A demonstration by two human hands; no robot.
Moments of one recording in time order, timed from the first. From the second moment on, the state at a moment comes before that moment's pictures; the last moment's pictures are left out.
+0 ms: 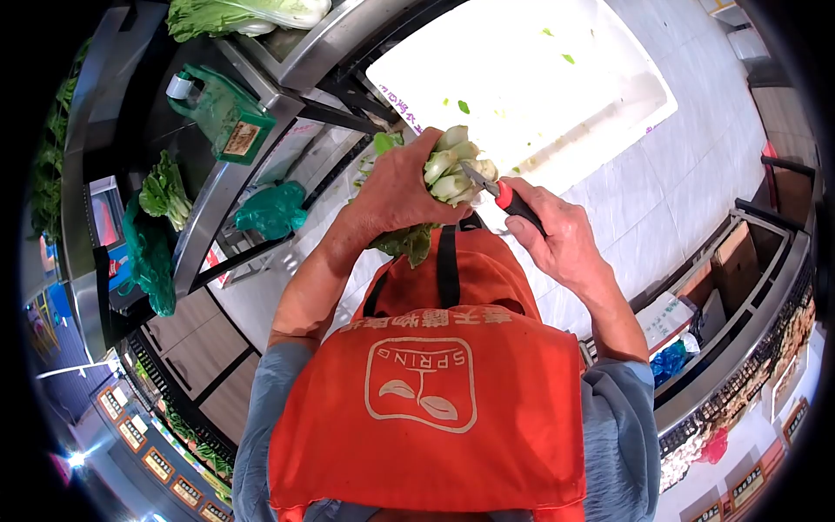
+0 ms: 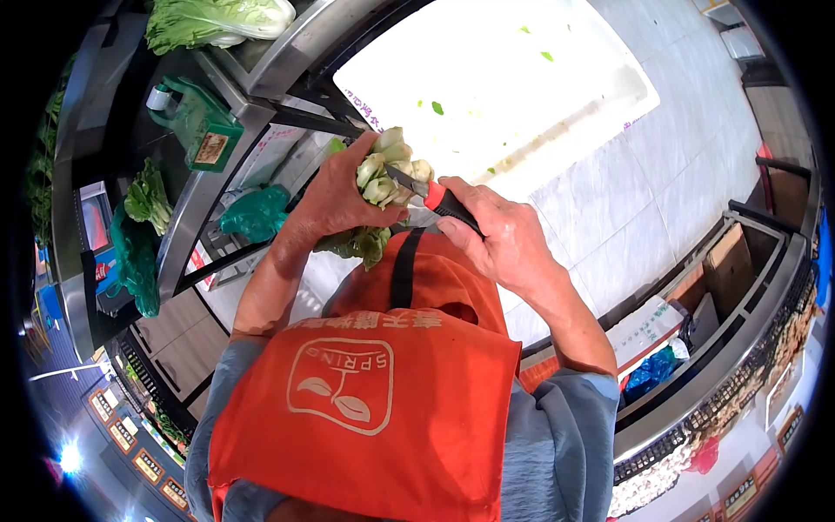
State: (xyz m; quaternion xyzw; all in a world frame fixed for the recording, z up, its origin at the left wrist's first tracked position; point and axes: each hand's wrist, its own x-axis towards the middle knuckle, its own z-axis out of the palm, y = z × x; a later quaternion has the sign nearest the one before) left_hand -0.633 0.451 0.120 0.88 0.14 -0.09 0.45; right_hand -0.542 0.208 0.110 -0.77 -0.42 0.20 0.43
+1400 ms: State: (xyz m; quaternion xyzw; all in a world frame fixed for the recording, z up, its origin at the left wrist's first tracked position) left_hand -0.636 0.475 0.110 0.64 0.10 -0.21 0.73; right_hand -0.530 0.217 0.076 -0.72 -0.41 0.25 0.50
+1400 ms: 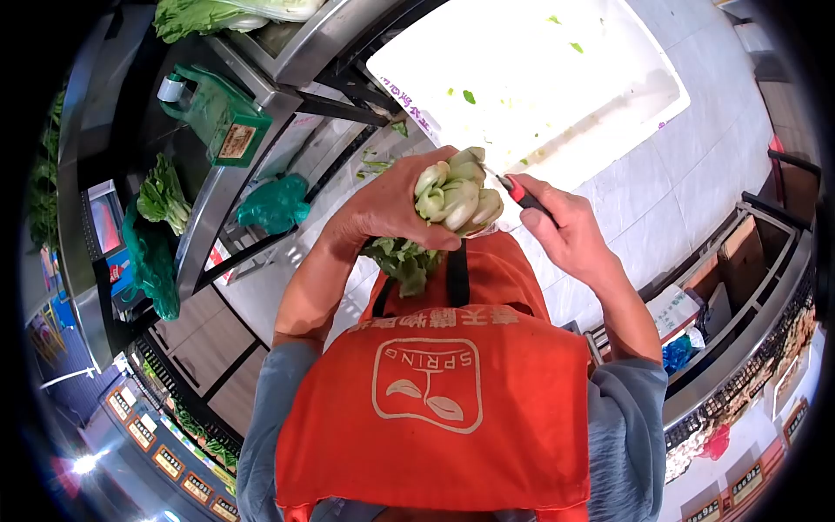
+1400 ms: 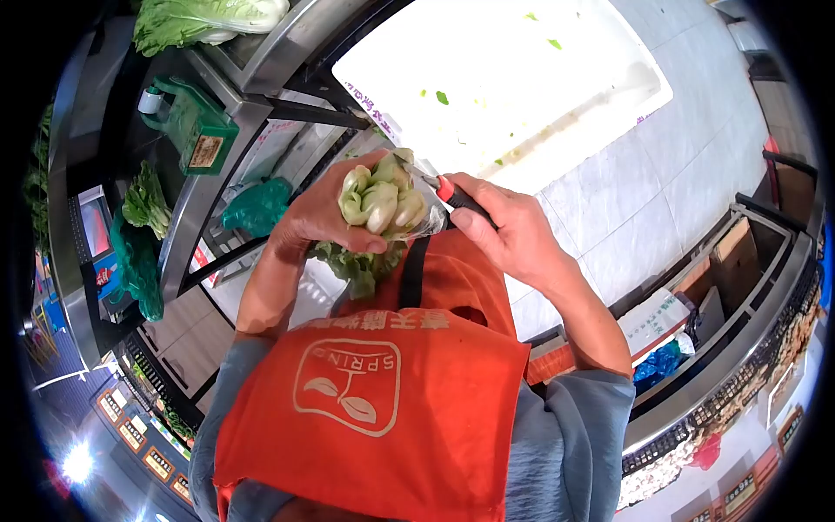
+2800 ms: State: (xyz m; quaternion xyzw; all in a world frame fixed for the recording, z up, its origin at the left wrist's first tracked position) left_hand -0.648 0.471 0.095 0.65 0.11 -0.21 0.72; right_hand -0.531 0.220 0.084 -0.74 -0.47 0.23 0.42
